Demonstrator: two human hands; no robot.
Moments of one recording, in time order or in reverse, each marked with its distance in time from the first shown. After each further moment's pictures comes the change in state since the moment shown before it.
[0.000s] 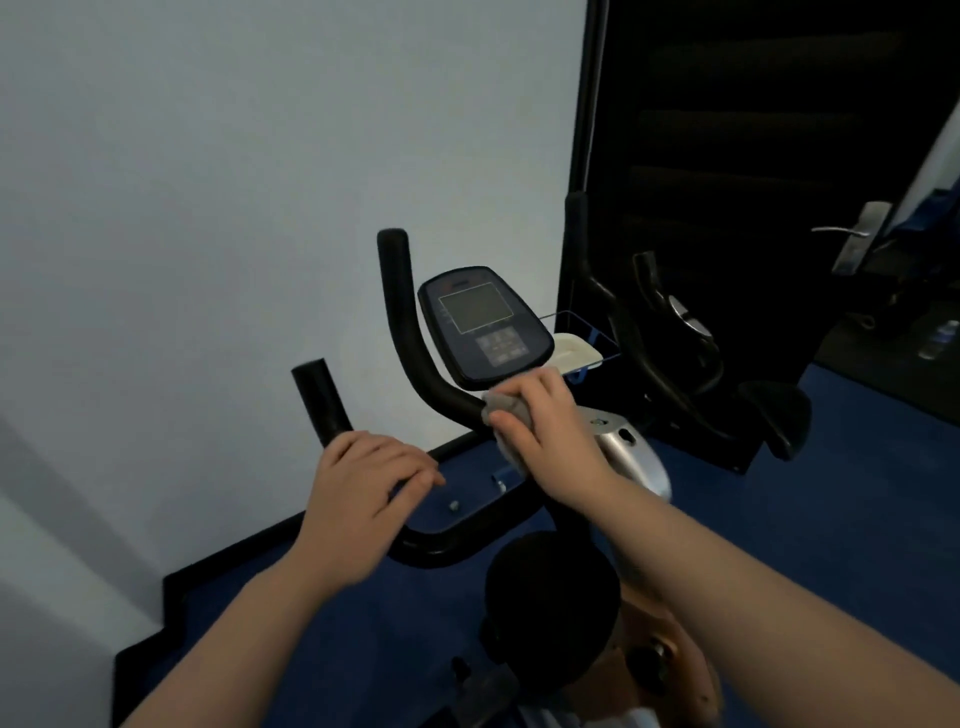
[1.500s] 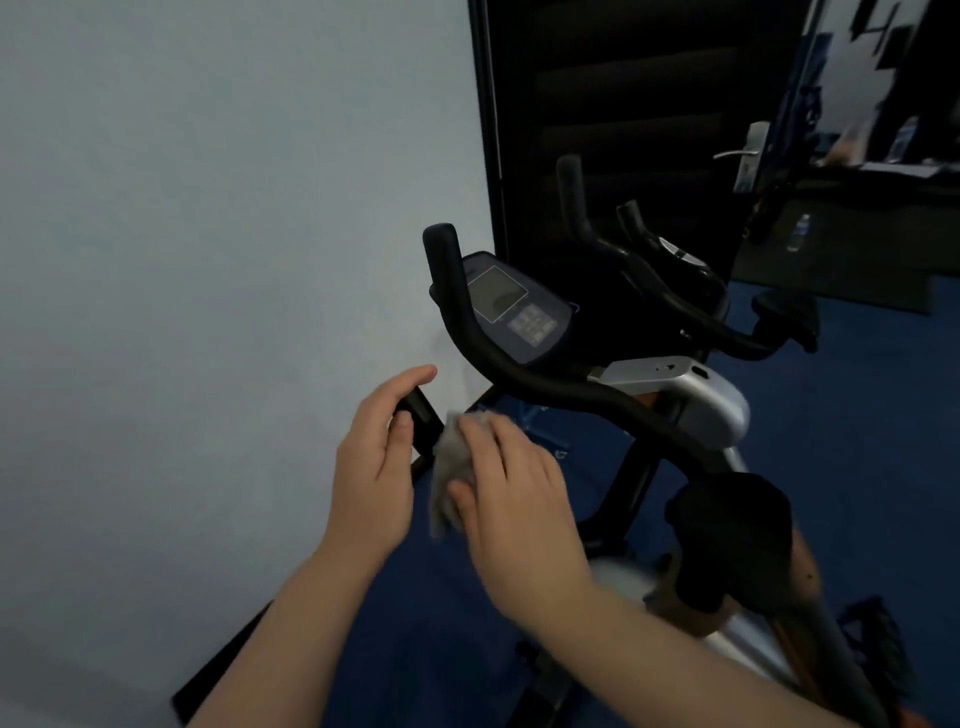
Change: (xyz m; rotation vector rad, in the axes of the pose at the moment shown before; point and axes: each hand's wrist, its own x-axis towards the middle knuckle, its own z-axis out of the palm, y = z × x) left_hand 0.038 -0.100 -0.048 -0.733 0.035 0.012; right_hand -0.015 -0.140 0.152 -0.454 0.208 0.252
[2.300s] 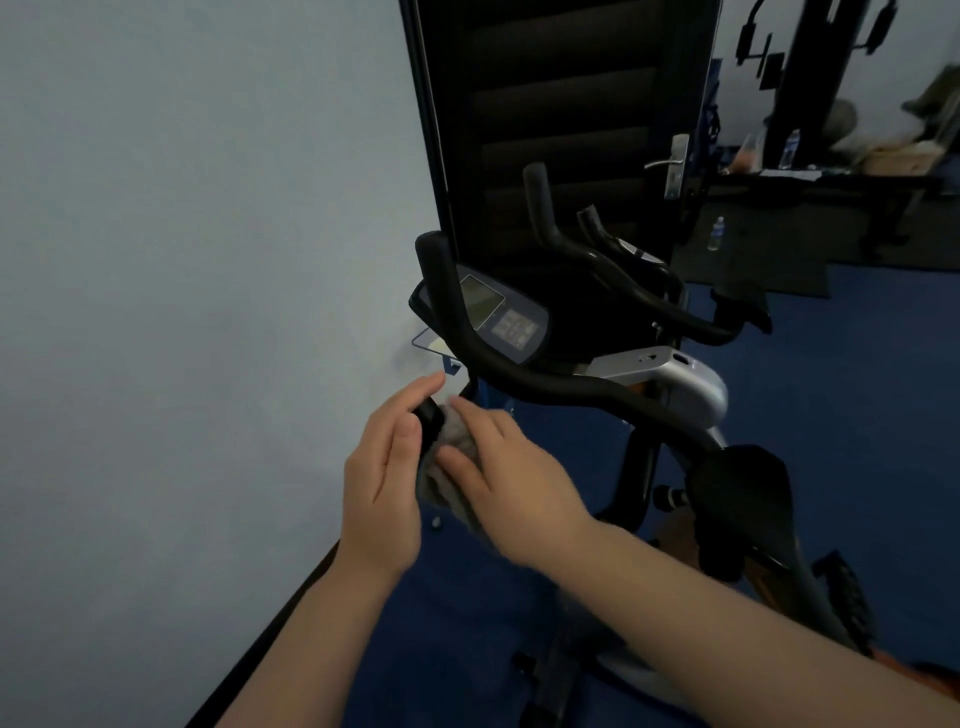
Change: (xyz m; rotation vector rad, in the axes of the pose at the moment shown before) left_hand 0.004 -0.008 -0.011 -0.262 -0.088 0.053; right_hand 0.033 -0.013 0.003 0.172 -0.131 0.177
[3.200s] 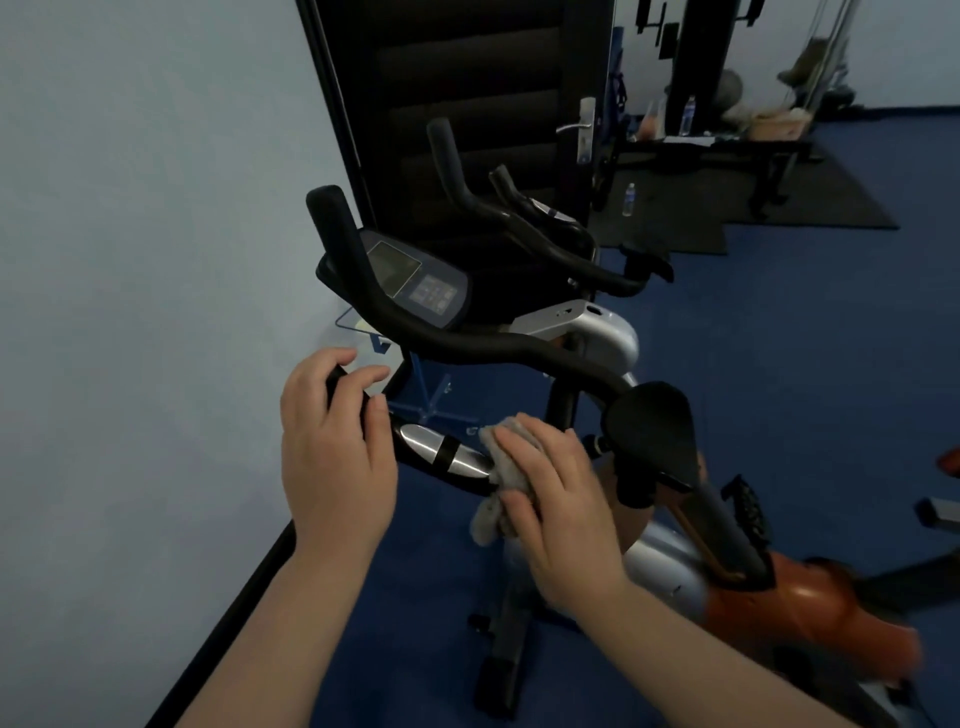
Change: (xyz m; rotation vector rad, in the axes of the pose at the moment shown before) left_hand -0.003 -0.021 0.031 0.645 0.157 0.259; right_hand -0.094 0.074 0.004 -0.082 0.431 0.003
